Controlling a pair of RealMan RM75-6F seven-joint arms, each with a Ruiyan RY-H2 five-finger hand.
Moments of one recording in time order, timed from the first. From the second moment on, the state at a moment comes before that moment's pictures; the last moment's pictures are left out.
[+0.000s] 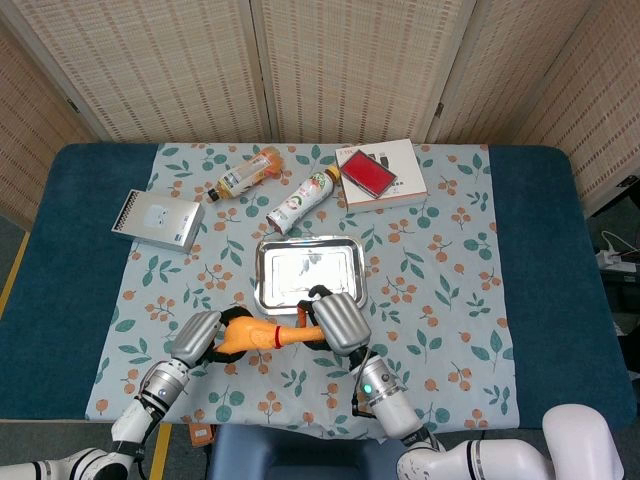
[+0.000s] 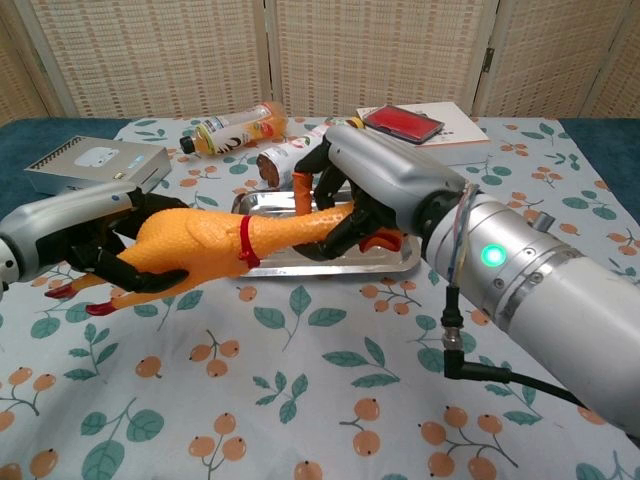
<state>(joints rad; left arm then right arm) -0.54 -1.46 -0.11 -1.75 1.24 1.01 -0.08 0.68 -1.86 0.23 -1.65 -1.20 1.17 -0.48</state>
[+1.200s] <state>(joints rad) -0.57 -1.34 -0.11 -1.81 1.34 0.83 -0.49 0.68 -1.84 0.22 -1.72 -1.18 1.19 -0.52</state>
